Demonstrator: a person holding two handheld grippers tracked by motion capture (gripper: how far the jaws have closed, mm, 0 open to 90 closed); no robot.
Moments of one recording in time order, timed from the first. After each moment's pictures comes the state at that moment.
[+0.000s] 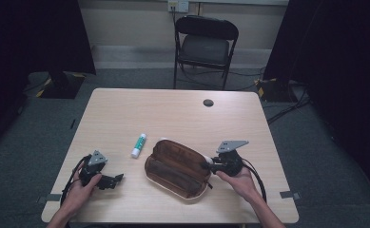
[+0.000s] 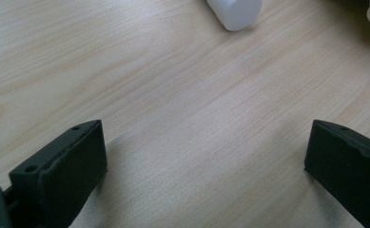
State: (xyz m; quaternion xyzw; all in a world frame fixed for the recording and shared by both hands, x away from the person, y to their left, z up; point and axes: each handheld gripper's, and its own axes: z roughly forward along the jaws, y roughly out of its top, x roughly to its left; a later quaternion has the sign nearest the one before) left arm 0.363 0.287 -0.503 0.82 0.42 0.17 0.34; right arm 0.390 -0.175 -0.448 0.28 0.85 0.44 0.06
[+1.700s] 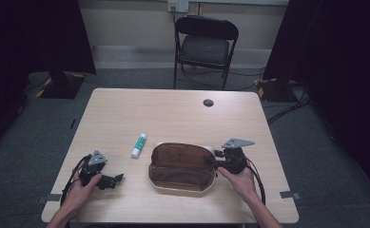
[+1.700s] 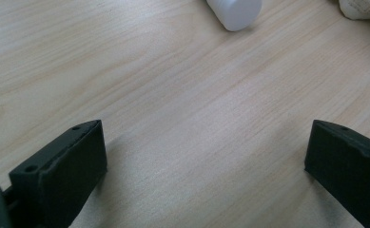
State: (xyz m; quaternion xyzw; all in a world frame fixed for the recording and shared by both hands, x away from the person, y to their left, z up) left arm 0.363 0.287 -0.503 0.82 0.42 0.17 0.35; right arm 0.394 -0.185 -0.451 0.38 0.81 0.42 0.13
